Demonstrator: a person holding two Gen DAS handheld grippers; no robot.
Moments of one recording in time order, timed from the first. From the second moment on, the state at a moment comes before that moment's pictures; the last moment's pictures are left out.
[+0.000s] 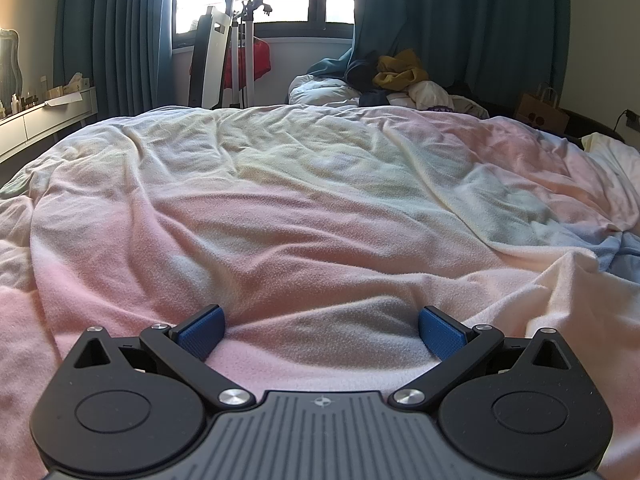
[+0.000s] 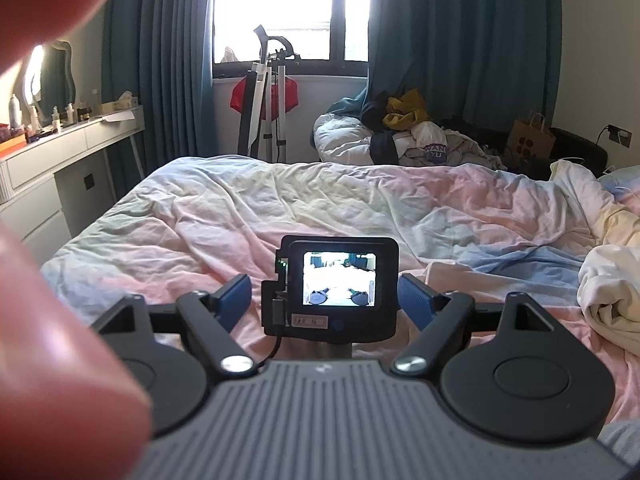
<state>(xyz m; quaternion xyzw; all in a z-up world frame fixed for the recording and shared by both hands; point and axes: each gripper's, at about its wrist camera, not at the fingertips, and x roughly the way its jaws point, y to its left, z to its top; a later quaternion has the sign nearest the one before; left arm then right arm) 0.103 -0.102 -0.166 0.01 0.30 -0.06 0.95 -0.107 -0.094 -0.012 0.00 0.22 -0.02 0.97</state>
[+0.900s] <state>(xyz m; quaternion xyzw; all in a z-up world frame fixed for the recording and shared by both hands) 0.104 -0.101 -0.166 0.01 0.30 -0.06 0.95 -0.111 -0.076 -0.018 -0.03 0.20 -0.03 0.98</state>
